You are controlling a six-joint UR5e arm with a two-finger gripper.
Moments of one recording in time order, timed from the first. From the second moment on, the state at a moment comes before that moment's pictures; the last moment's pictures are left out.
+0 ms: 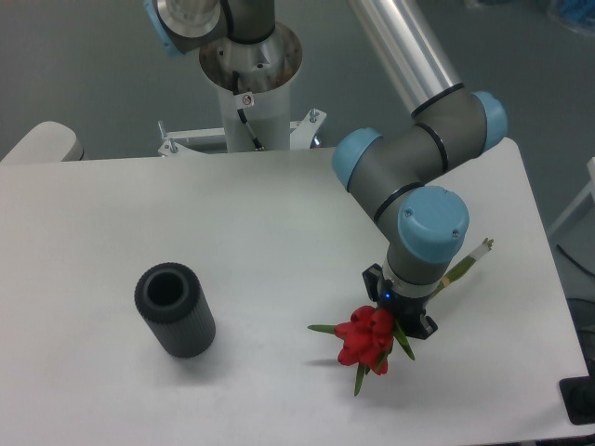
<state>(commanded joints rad) 2.54 -2.15 -1.35 -1.17 1.53 1.45</state>
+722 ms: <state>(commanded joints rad) 2.54 -2.08 -1.44 -1.17 1.54 1.53</state>
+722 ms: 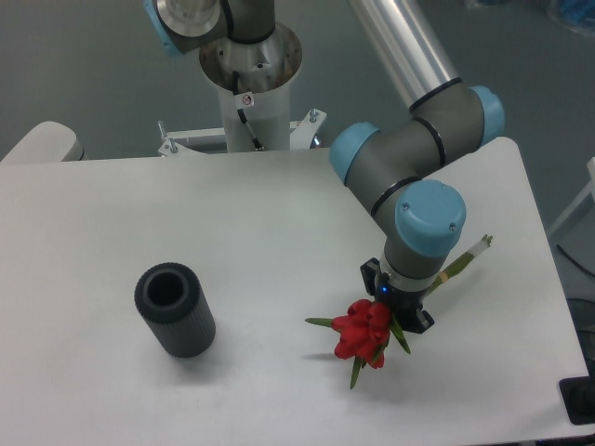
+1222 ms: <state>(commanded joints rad) 2.54 -1.95 -1.62 -1.16 1.53 1.71</state>
